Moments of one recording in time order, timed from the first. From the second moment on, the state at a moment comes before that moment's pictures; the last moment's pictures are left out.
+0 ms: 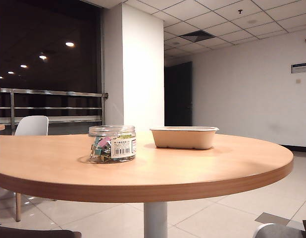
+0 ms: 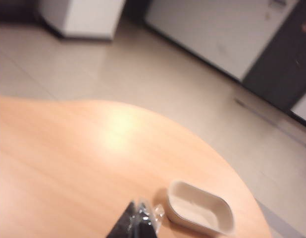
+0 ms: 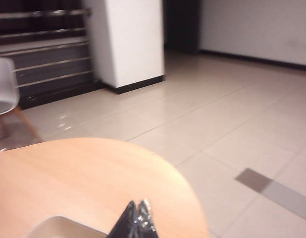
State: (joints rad) left arm 0.00 0.95 1.10 -0.22 0.26 -0.32; right arm 0.10 1.08 1.13 -0.02 0.02 0.08
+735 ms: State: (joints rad) left arm -0.18 1.56 1.31 -0.50 0.39 -0.37; right arm 0.11 1.68 1.46 -0.02 -0.24 0.18
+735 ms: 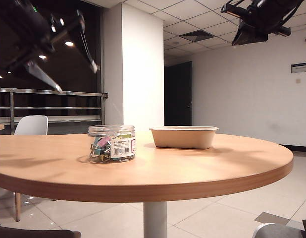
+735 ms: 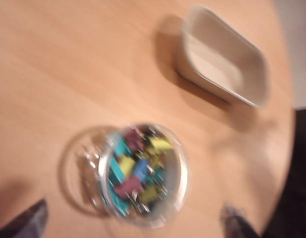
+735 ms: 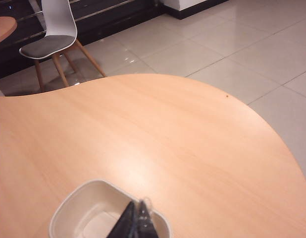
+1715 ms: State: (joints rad) left arm -0.29 1.85 1.31 -0.47 0.17 -0.30; right arm 0.11 1.68 1.46 -0.01 -0.24 0.18
